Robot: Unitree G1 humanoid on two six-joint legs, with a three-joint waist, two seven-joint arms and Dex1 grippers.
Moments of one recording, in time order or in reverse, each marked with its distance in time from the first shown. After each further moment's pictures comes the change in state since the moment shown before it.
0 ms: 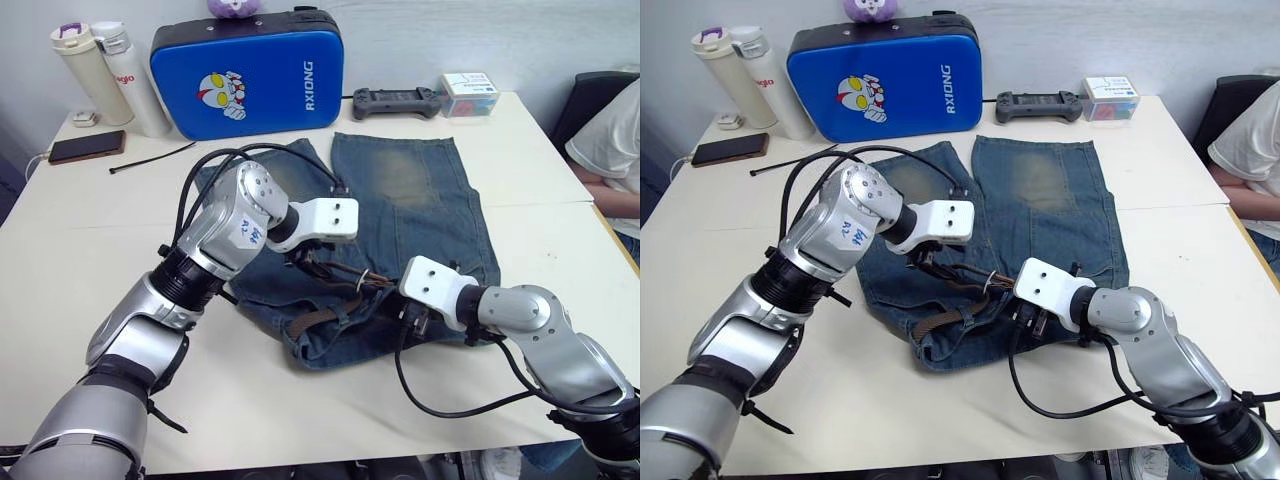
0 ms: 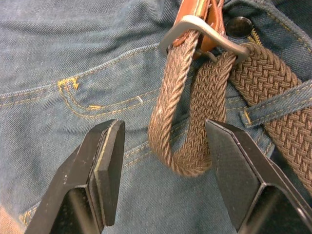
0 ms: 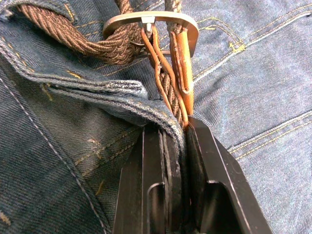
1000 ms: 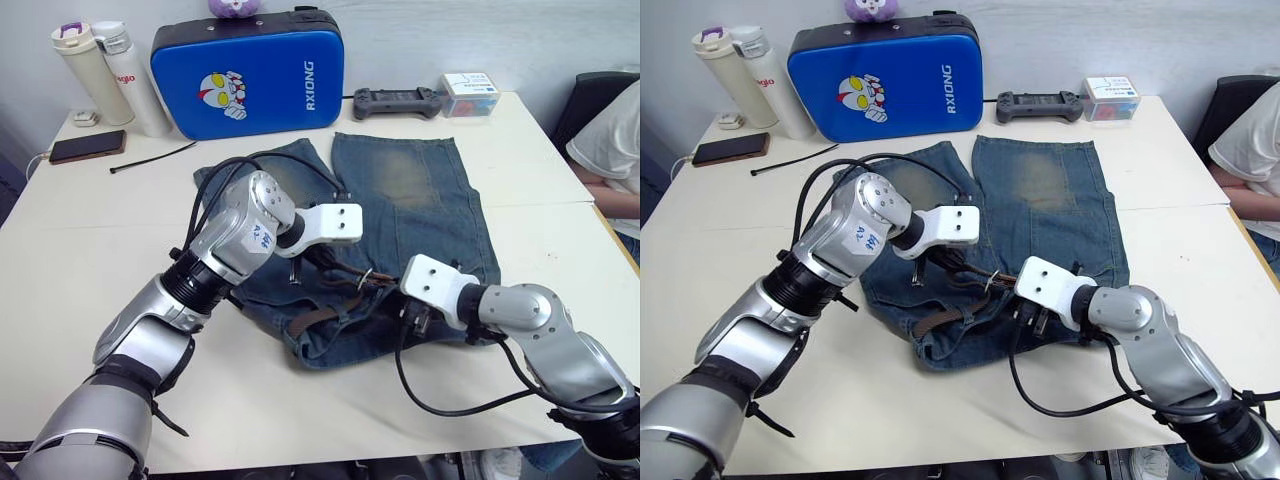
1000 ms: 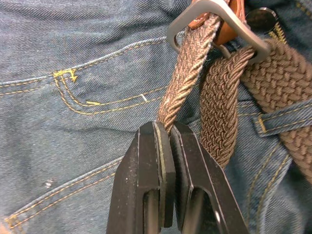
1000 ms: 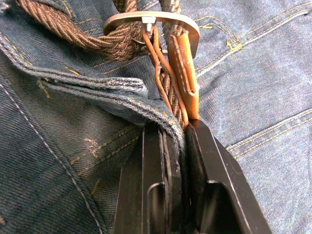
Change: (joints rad) left arm 0.001 -0.045 -0.041 0.034 -0.013 0.058 0.050; right arm -0.005 0.000 -0.003 0.005 -0.001 0.009 0.001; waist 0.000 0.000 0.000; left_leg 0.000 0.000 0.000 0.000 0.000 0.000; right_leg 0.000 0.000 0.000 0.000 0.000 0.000
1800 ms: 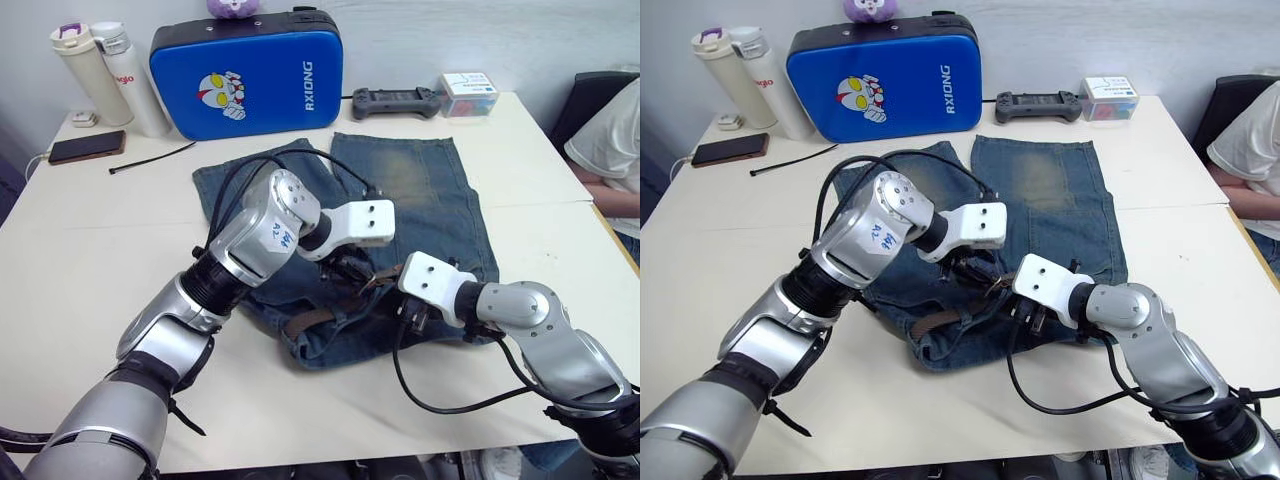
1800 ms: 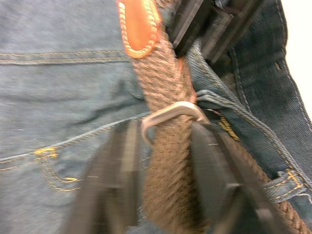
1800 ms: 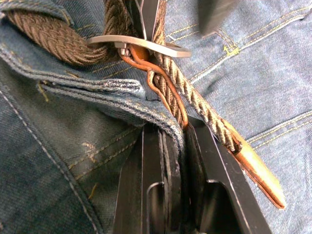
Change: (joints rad) left arm -0.036 -0.091 0.040 -0.058 -0.112 0.052 0.005; right arm -0.016 0.018 0.008 0.002 -0.006 0.009 0.005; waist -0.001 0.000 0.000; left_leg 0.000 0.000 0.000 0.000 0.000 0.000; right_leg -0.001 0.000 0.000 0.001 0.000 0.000
